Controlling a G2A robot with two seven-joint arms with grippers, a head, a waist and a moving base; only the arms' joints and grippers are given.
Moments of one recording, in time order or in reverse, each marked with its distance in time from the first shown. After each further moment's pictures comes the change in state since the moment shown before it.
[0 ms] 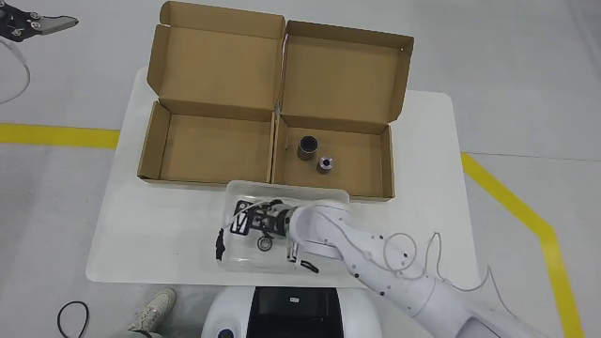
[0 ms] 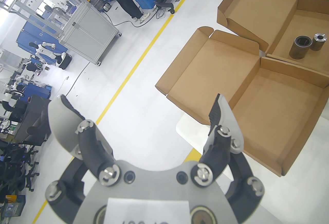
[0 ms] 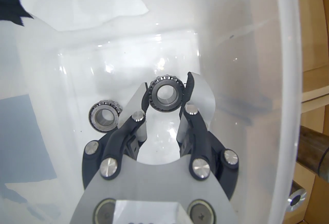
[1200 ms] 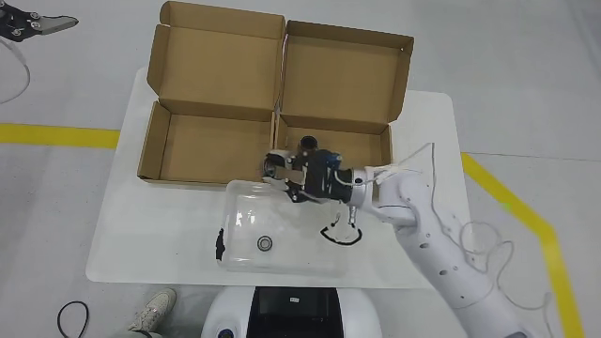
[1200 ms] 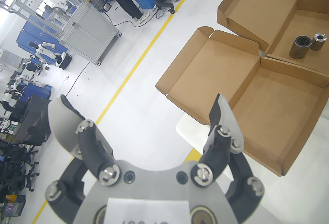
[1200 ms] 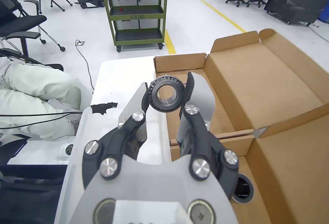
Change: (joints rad) left arm 0.000 0.000 0.000 0.000 0.000 0.000 0.000; right arm -0.080 0.121 0.422 -0.199 0.186 -0.412 -0.549
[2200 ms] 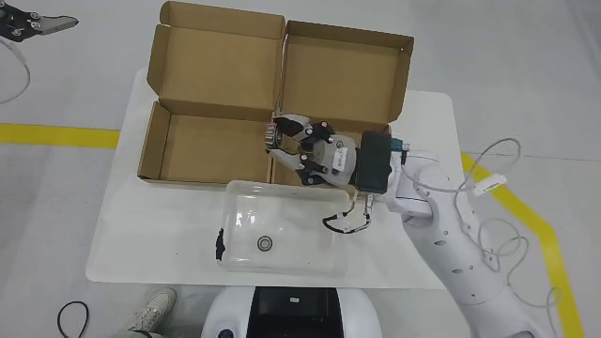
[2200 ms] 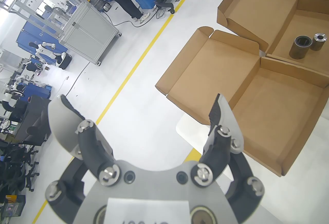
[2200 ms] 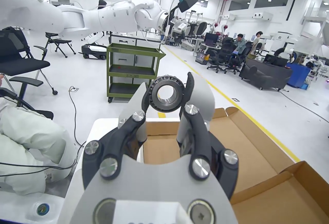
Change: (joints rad) left arm 0.000 0.000 0.000 0.000 0.000 0.000 0.000; right arm 0.017 -0.004 0.055 -0.086 0.002 0.004 -0.343
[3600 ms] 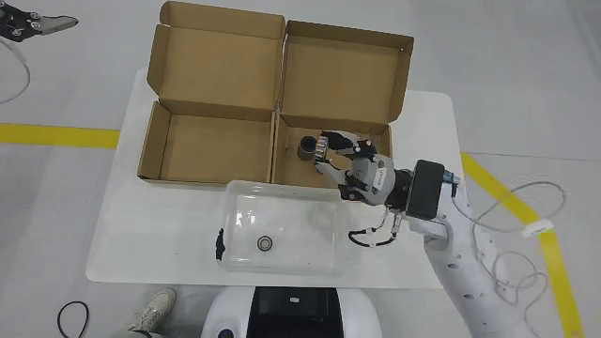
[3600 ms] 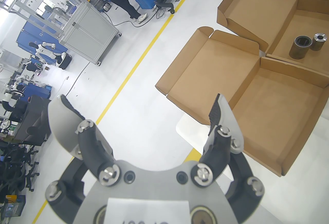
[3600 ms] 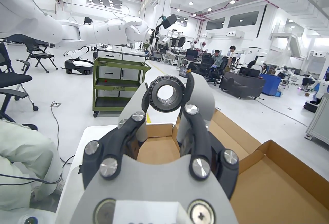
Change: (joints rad) left arm 0.000 0.000 0.000 0.000 0.000 0.000 0.000; right arm -0.165 0.043 0.127 -0.024 -0.131 -0.048 -0.205
